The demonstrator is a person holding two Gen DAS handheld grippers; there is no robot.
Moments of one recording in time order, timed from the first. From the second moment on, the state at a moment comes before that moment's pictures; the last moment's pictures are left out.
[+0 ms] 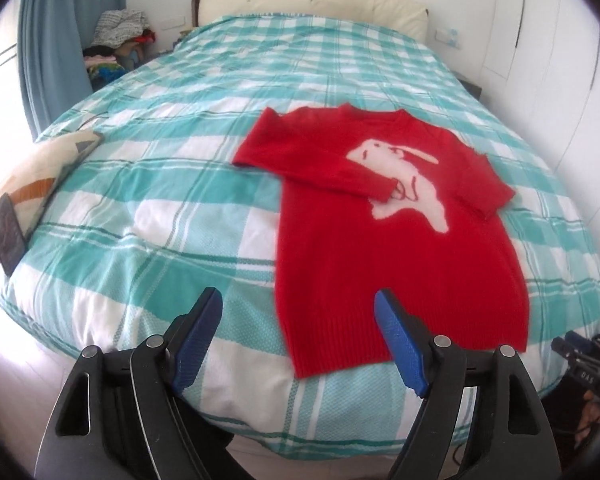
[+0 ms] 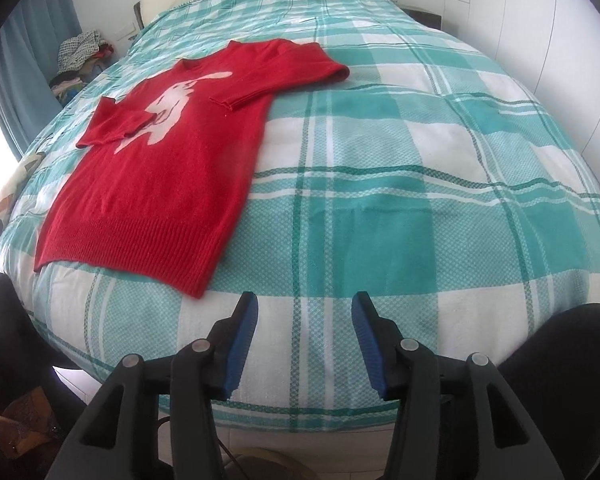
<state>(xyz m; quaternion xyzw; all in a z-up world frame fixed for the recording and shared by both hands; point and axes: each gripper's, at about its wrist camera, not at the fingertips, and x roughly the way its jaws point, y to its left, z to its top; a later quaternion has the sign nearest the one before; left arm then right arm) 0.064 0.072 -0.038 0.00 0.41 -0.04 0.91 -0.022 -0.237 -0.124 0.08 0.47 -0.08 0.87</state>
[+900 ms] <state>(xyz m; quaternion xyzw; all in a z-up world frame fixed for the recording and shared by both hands) 0.106 0.103 -0.093 -0.05 0.37 0.06 0.93 -0.008 -0.222 -0.102 0.01 0.44 -0.07 0.89</state>
